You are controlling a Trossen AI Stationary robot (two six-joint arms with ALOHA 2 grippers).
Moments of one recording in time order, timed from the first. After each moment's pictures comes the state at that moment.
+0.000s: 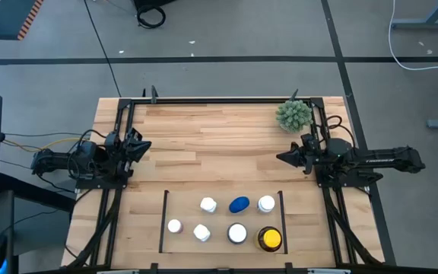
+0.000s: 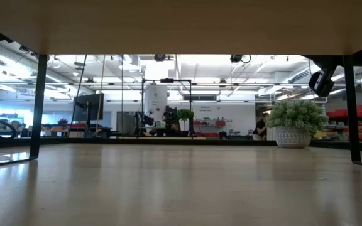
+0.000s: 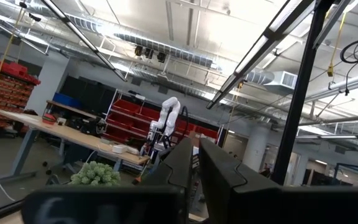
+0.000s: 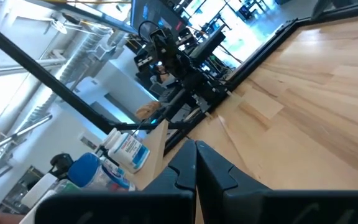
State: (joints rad) left arm -0.09 0.01 0.01 0.50 -0.27 -0.25; right arm -0.04 0.15 0.01 0.21 -0.03 0.81
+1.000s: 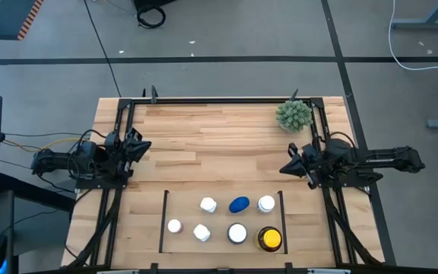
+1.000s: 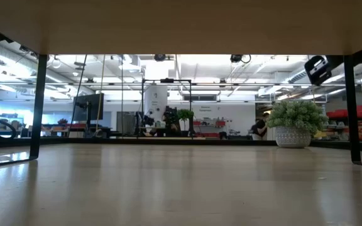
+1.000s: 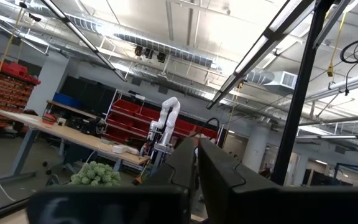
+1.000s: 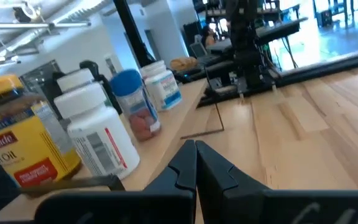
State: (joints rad) left arm -0.09 0.01 0.01 0.50 -0.27 -0.25; right arm -0.04 0.15 0.01 0.17 -0.32 0.35
